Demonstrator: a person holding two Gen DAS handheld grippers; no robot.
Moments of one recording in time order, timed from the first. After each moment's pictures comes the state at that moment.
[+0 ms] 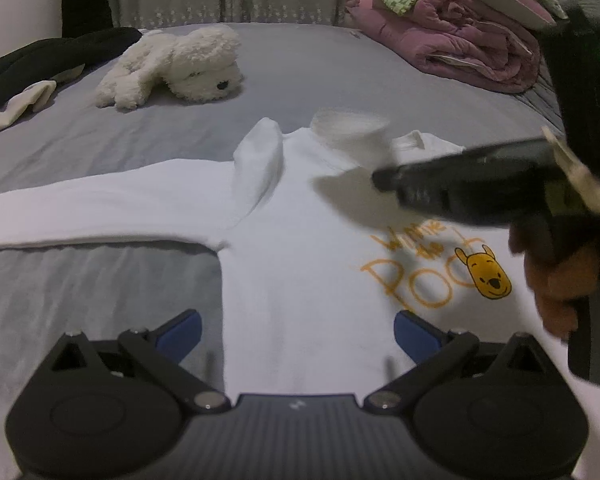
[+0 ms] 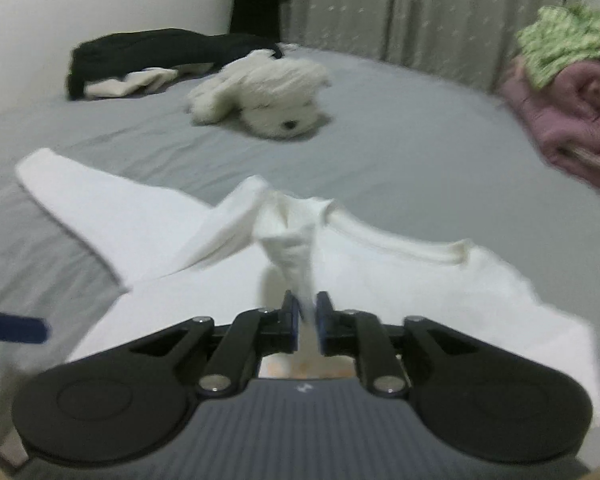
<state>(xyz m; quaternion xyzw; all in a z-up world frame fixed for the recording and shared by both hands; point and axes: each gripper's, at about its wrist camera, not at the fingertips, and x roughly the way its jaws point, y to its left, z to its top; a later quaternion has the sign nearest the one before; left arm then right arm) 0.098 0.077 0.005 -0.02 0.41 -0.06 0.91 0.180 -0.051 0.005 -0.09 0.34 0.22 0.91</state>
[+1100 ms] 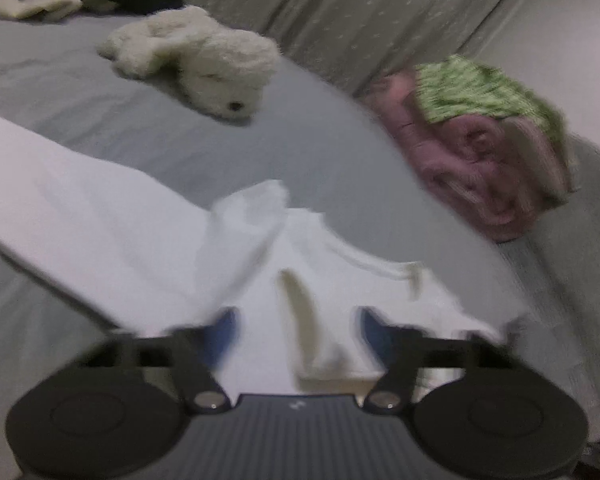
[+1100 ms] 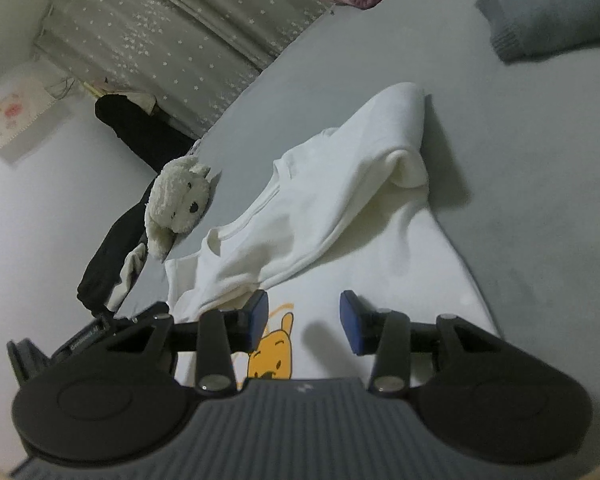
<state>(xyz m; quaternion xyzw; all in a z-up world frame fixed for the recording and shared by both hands) 0.174 0.106 -0.032 -0.28 0.33 -0.10 0.90 0.127 -0.251 -0.037 0.36 0.34 0.15 0.85</state>
